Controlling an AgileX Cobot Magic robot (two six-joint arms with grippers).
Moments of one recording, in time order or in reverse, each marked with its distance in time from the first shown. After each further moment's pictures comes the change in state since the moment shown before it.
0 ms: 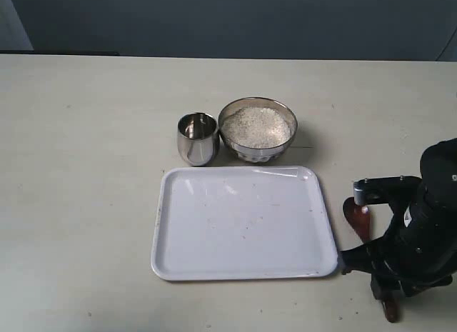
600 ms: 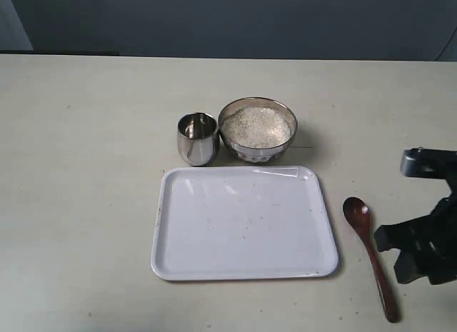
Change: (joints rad) left arm 0.000 0.000 0.000 0.000 0.000 0.000; right arm -0.175 -0.311 0.000 0.142 0.188 -0.196
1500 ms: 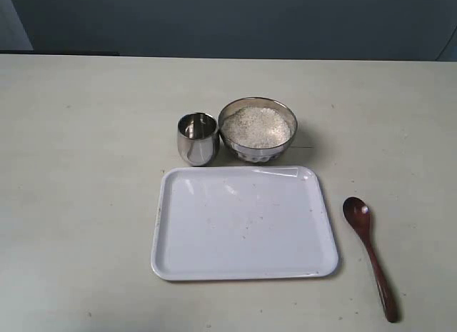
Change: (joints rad) left arm 0.000 0.000 0.000 0.000 0.000 0.000; right arm -0.330 -0.259 -0.127 -0.145 0.318 0.050
